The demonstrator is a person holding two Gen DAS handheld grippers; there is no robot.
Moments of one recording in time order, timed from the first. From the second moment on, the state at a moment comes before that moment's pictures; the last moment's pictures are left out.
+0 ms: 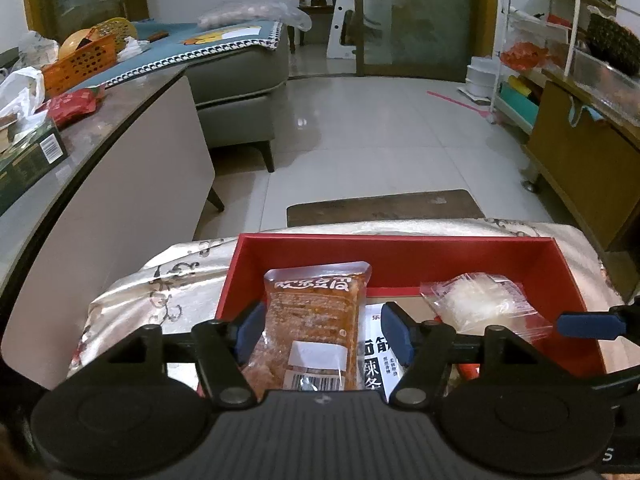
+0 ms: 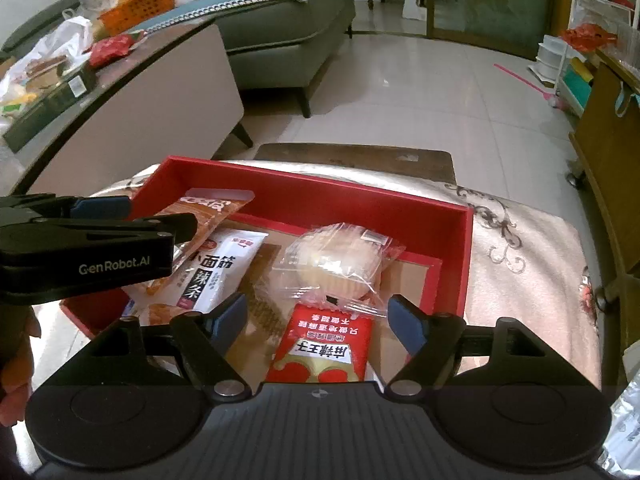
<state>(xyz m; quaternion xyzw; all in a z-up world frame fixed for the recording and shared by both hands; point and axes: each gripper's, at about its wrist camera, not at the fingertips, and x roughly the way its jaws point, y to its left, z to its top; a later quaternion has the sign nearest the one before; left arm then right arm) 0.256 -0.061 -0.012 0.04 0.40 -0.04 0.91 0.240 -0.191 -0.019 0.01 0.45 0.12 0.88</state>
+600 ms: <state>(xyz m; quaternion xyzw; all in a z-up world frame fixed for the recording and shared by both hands) 0.227 -0.059 0.008 0.03 0.38 -0.04 0.92 0.225 -0.193 0.001 0.02 0.43 0.13 0.90</state>
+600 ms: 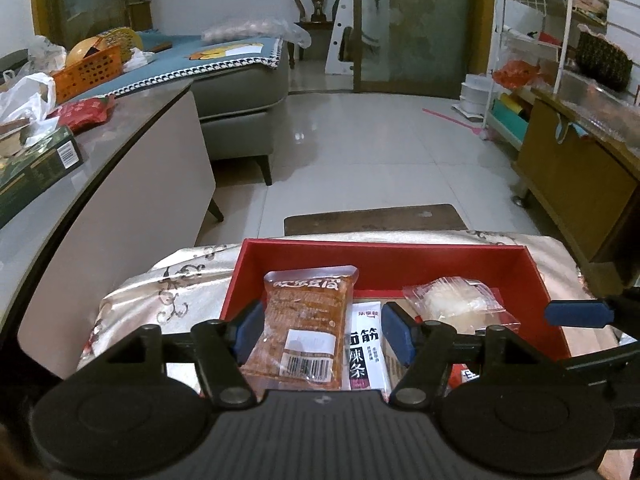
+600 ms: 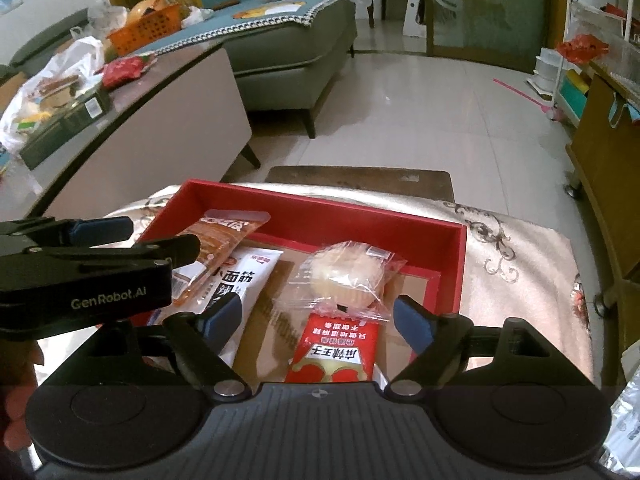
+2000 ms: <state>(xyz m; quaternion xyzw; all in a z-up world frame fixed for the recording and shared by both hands) 0.106 -0.055 0.020 0.06 0.38 -0.08 0.92 0.125 -0.206 0.025 0.03 0.40 0.12 0.91</state>
